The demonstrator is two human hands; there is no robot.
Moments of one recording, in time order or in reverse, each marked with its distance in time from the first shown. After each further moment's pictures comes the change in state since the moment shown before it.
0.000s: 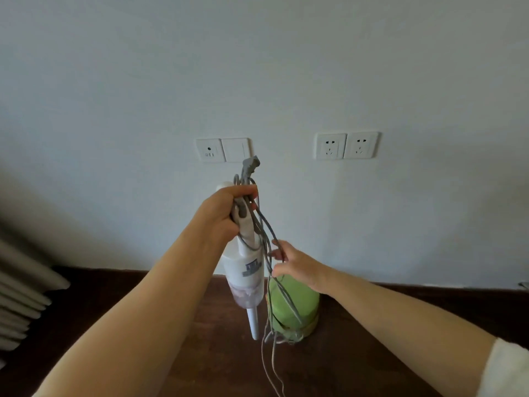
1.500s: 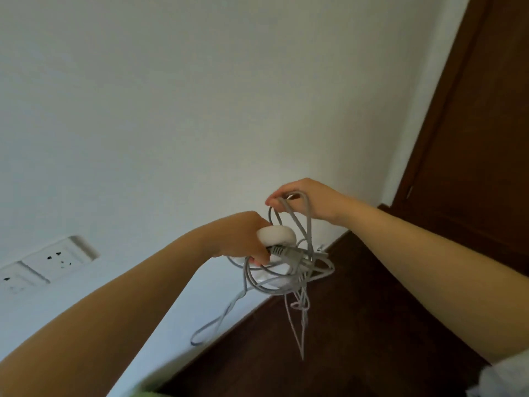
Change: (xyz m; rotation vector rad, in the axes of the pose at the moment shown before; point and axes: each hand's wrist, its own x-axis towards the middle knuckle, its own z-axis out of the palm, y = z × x) left_hand -0.047 -0.151 0.527 1.721 -1.174 0.724; right_hand -0.326 0.107 -0.471 -0.279 0.852 -0.095
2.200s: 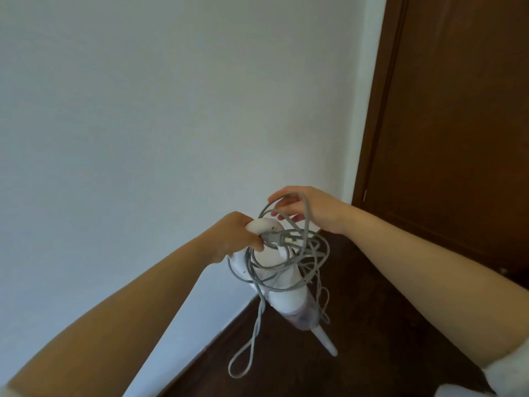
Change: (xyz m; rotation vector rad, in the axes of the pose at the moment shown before) left_hand 0.231 0.164 0.027 -0.374 0.076 -0.124; right_hand -0.030 0.196 -0.206 0.359 0.061 0.203
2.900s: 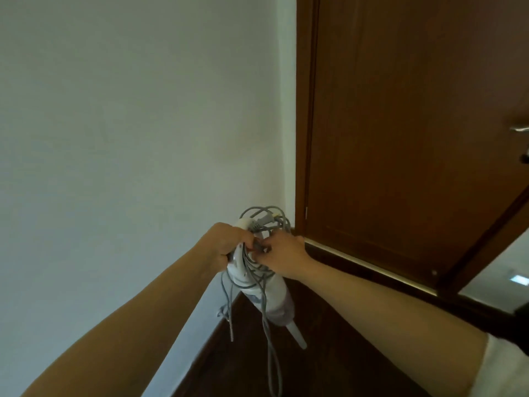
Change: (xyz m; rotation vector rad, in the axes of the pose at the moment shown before) left_hand 0.221 0.135 0.077 -0.544 -0.047 -0.193; right_hand 0.061 0.111 -0.138 -0.640 0.340 0.305
